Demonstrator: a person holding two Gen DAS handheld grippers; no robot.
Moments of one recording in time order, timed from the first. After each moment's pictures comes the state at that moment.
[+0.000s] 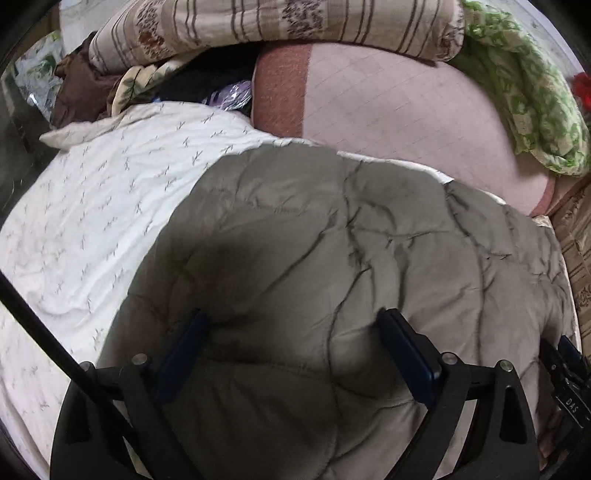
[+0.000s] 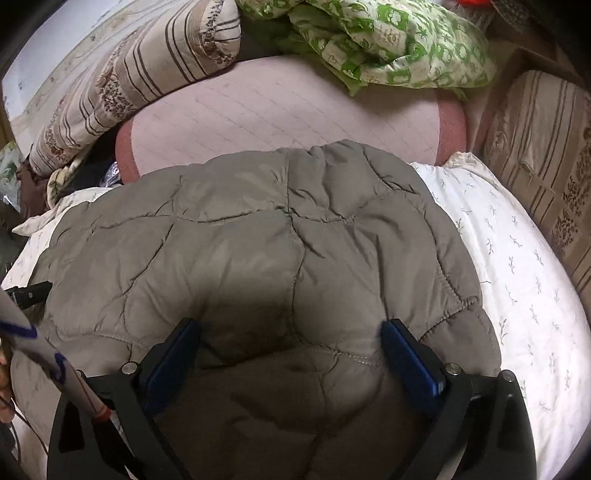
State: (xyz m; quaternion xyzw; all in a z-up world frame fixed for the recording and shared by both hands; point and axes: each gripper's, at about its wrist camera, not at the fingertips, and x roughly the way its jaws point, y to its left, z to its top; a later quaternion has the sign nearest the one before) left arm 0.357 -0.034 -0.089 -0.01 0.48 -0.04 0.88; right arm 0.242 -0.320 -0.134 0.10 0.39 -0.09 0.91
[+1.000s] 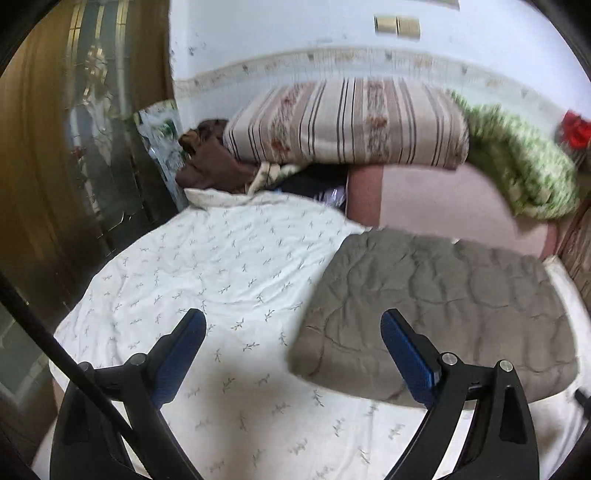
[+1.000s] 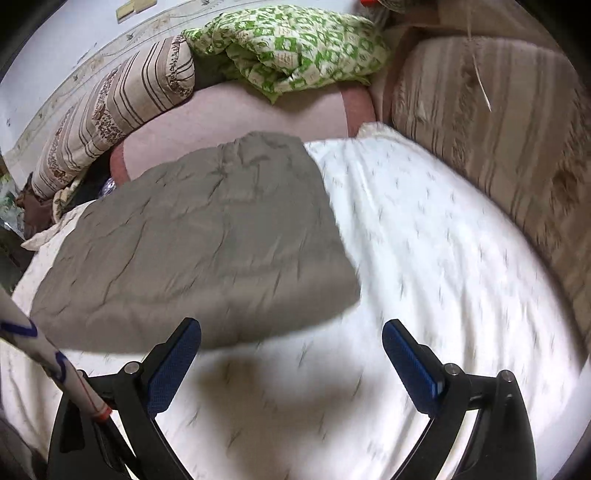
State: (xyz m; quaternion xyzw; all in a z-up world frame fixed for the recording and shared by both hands) left arm 0.126 0.052 0.011 0.00 0.28 0.08 0.96; right arm 0.034 -0.322 -0.122 0.17 0.37 -0.15 0.90
